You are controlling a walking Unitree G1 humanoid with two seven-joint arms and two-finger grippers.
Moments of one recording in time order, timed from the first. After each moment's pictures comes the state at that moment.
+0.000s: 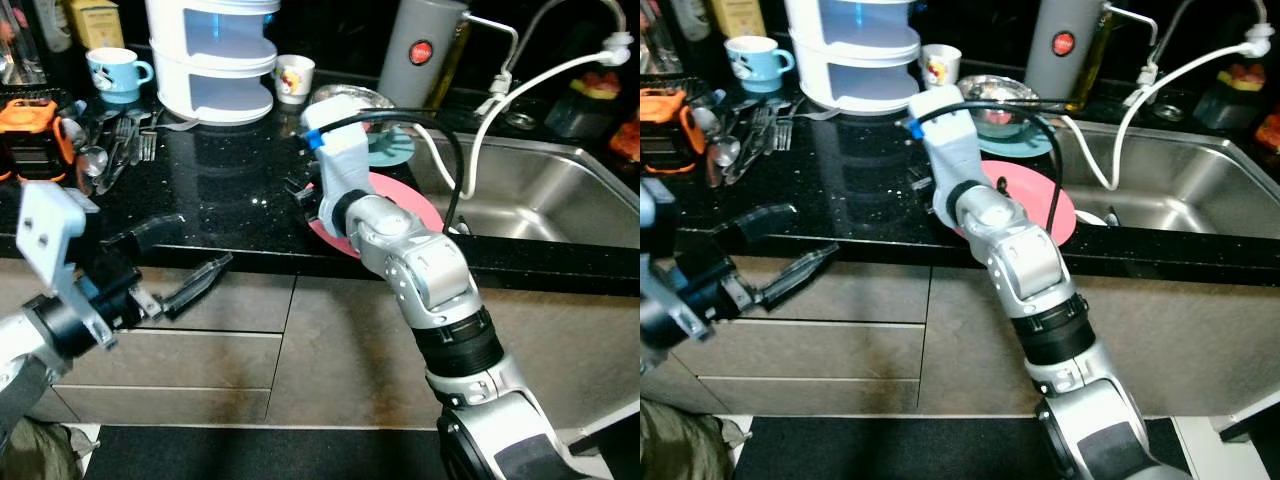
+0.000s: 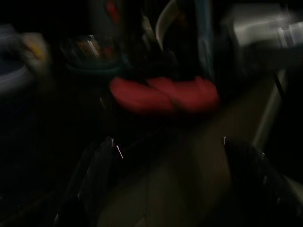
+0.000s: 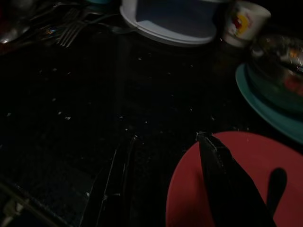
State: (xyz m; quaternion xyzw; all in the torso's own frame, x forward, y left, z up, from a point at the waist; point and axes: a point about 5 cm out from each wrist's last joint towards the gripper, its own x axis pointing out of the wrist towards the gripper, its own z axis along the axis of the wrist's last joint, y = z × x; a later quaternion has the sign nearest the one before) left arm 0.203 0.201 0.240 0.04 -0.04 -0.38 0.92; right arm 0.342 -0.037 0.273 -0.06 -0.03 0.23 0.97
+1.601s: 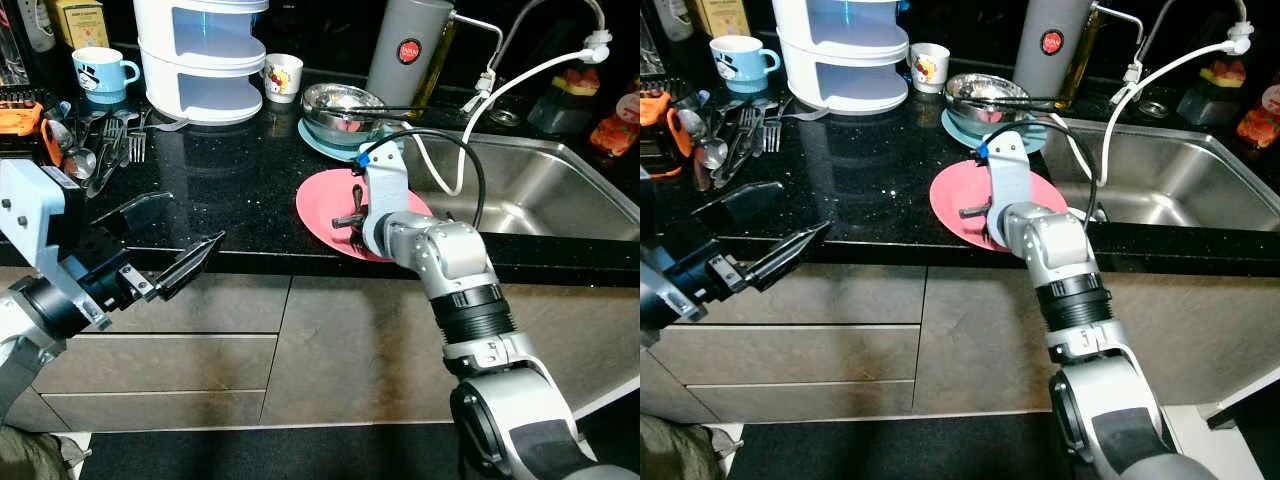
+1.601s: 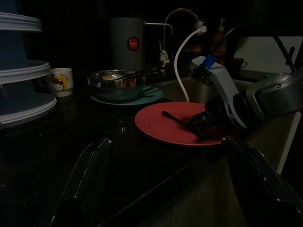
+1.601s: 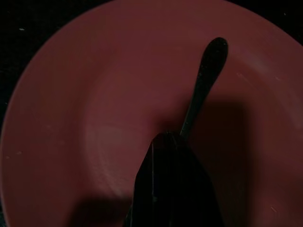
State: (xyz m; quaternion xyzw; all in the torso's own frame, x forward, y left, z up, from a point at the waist) left arm 0.218 0.204 0.260 0.04 -0.10 -0.33 0.94; right arm 0.380 -0.103 0.221 -0.03 0.18 0.13 0.97
